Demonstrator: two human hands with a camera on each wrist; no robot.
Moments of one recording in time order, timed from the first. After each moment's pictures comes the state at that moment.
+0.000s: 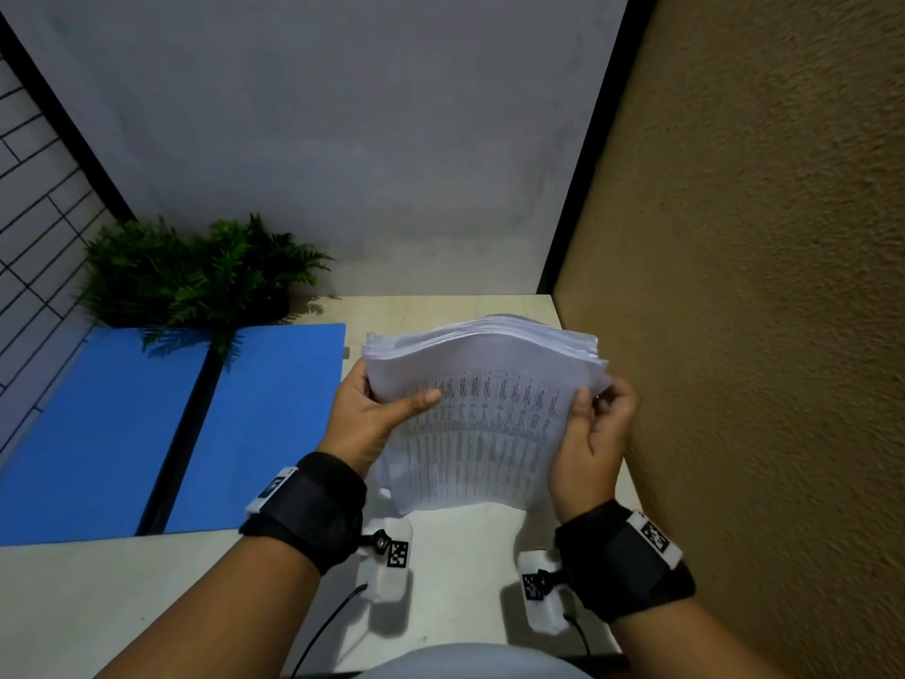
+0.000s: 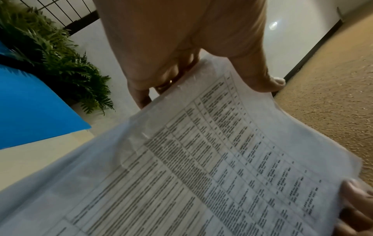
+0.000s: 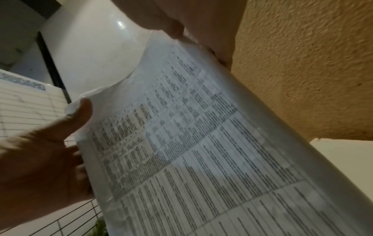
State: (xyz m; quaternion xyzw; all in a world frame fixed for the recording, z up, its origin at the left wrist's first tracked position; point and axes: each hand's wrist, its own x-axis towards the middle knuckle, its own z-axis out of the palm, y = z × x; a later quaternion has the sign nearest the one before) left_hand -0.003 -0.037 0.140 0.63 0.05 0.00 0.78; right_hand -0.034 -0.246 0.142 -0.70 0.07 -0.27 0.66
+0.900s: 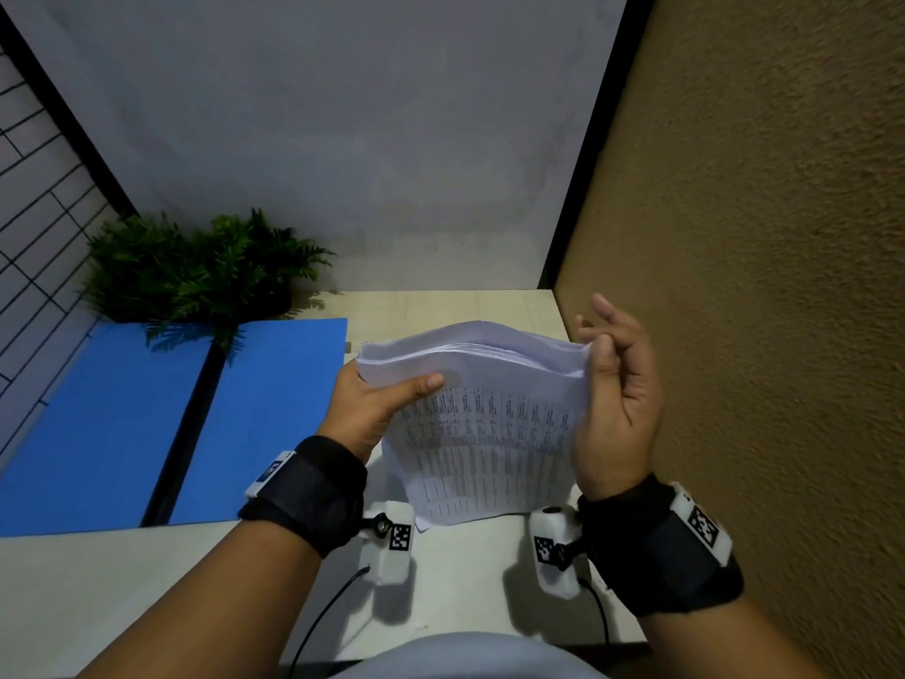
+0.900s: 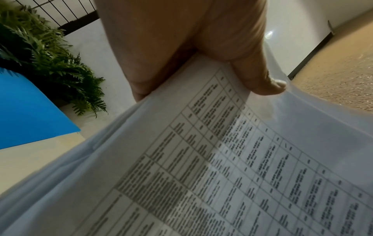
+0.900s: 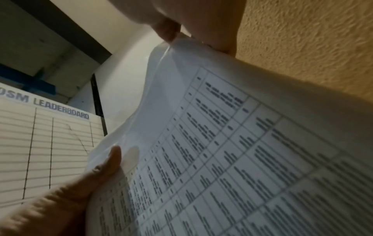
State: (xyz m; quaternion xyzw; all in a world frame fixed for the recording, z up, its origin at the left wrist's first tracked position) left_hand -0.003 -0.038 0.152 0.64 0.03 0.00 0.77; right_hand -0.031 -0.252 0.196 -0.71 -0.06 -0.34 0.61
